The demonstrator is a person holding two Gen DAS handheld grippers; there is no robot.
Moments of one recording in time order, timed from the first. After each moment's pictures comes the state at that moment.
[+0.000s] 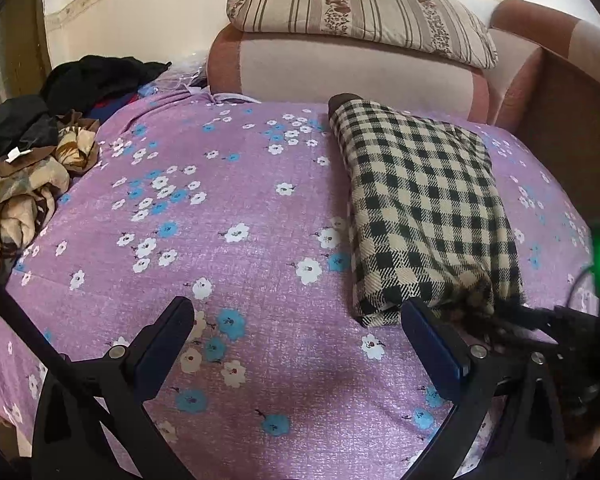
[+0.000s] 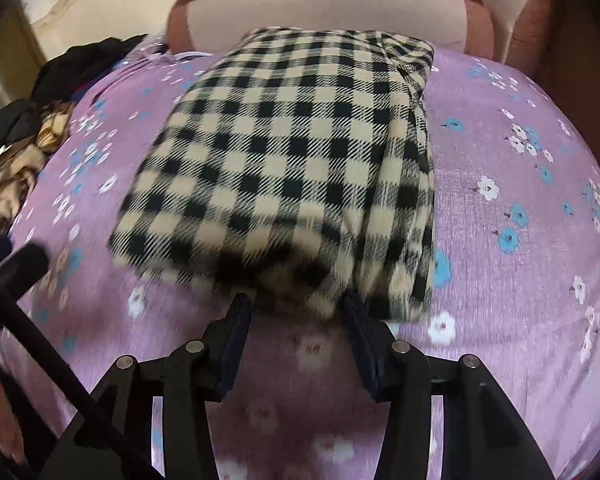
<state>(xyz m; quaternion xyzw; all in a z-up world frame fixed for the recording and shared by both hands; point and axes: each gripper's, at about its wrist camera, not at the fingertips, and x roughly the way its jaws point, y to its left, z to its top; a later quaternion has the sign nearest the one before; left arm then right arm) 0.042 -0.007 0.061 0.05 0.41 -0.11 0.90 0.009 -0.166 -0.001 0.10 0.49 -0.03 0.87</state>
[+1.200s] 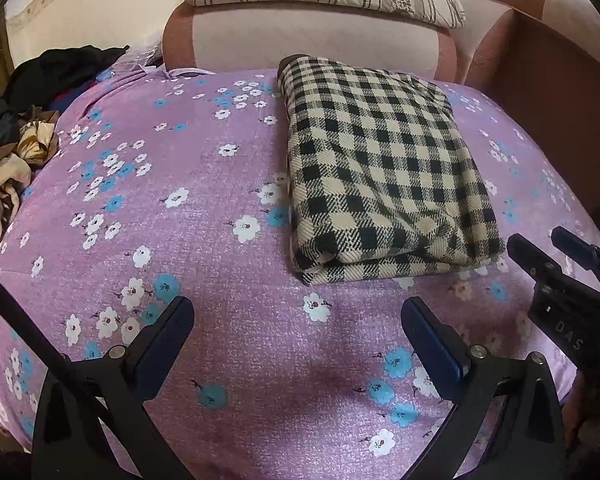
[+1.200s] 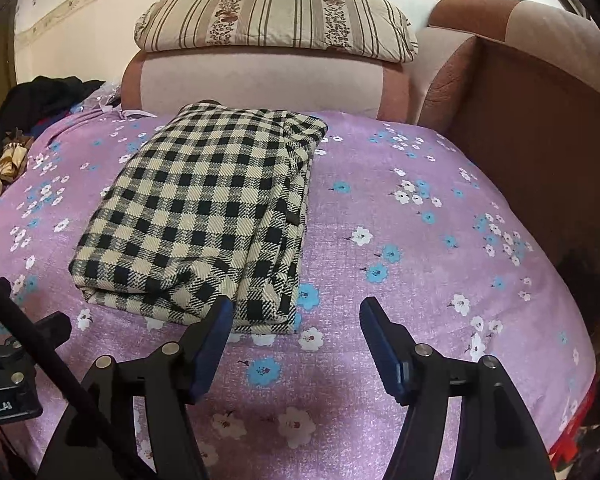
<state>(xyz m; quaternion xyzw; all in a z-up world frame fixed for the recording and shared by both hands) 0.026 -0.041 0.037 0.08 0.45 -0.17 0.87 -0.042 -0.186 0.033 0.03 0.39 -0.17 0.90</state>
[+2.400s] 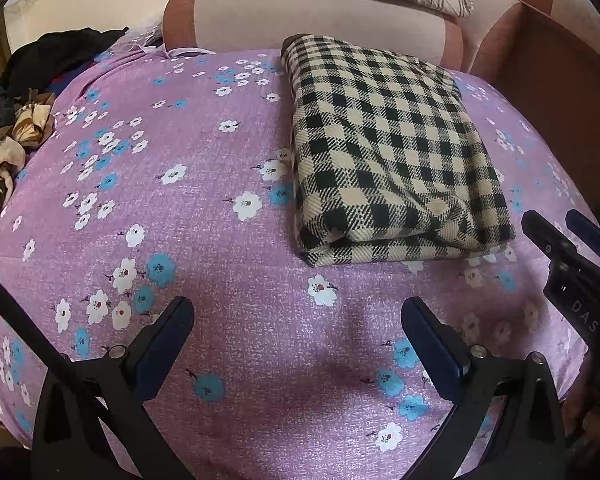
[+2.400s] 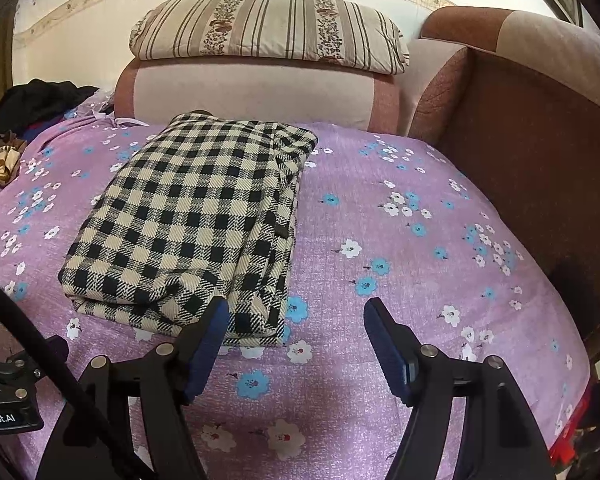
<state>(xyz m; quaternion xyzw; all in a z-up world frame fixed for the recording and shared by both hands) 0.030 -0.038 0.024 0.07 0.48 -0.16 0.86 -0.041 -0.187 0.036 0.02 0.37 -0.19 0.91</state>
